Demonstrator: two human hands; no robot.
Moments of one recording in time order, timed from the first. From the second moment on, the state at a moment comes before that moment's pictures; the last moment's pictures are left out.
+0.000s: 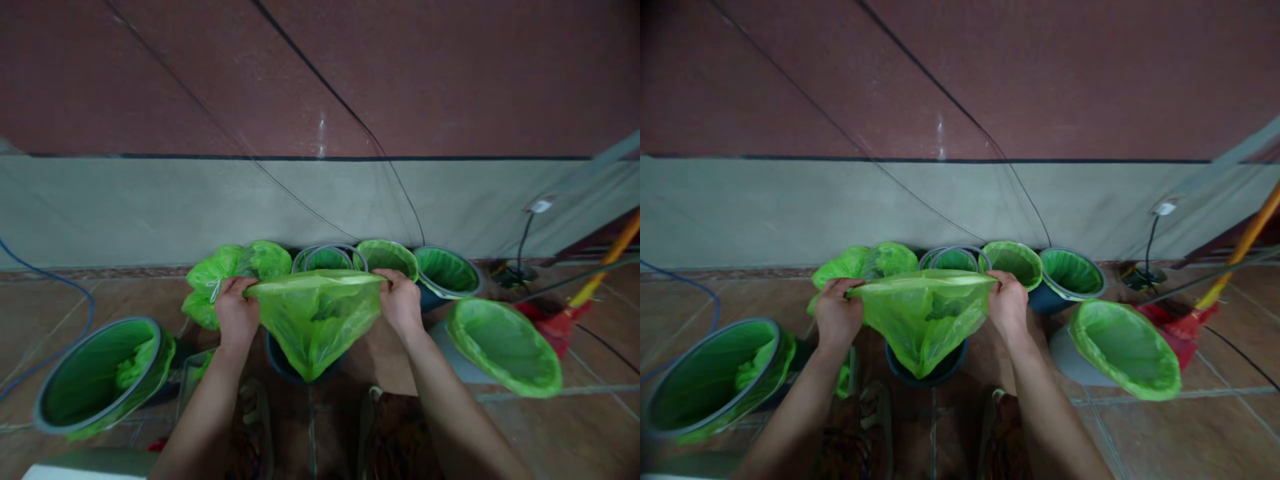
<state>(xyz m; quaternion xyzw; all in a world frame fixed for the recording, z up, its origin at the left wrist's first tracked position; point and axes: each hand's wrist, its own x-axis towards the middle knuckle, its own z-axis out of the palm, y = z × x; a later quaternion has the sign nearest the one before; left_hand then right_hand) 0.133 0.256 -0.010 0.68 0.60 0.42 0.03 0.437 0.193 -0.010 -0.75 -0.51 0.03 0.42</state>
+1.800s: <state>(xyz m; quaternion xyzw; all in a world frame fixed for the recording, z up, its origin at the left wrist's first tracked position) 0.156 0.246 -0.010 0.68 0.43 0.58 0.15 0.408 0.187 0.012 -0.40 -0.52 0.66 0.36</state>
